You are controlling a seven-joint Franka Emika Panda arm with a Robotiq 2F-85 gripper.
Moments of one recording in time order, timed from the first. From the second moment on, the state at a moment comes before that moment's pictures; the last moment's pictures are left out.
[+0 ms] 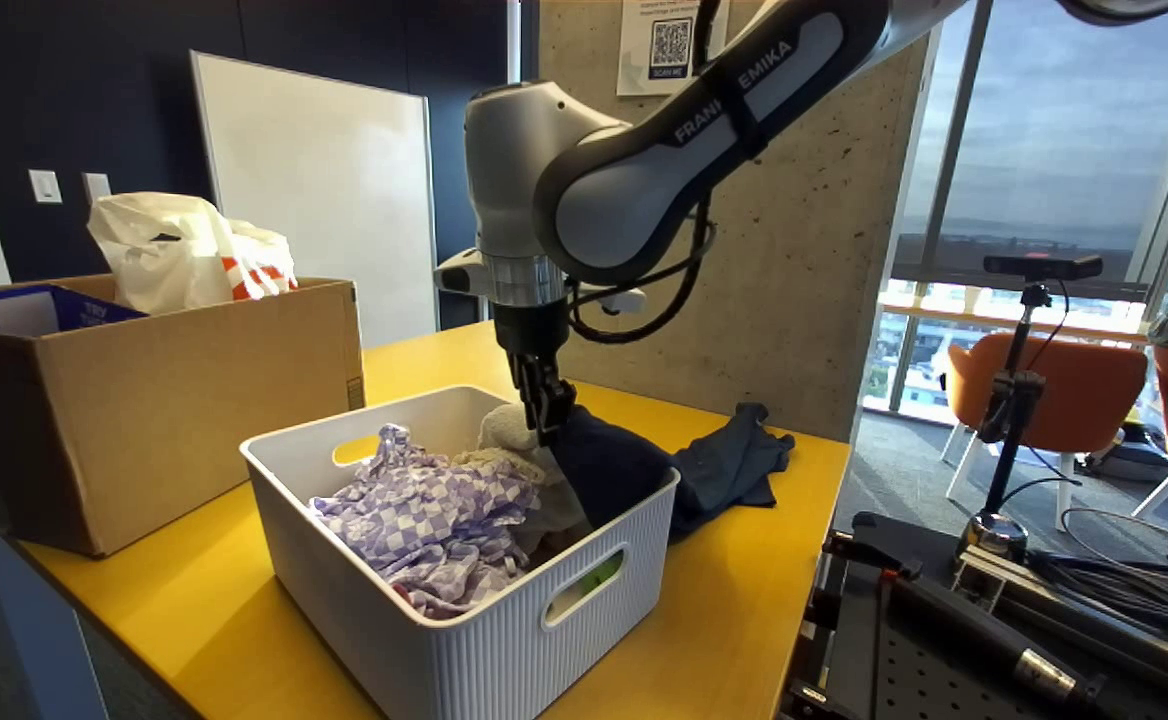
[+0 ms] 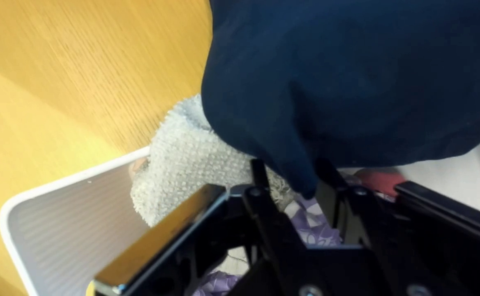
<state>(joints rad) 0.09 0.53 0.10 -1.72 -0.41 2.26 -0.61</state>
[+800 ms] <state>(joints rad) 0.14 0.48 0.10 -1.73 -0.42 2.21 -0.57</state>
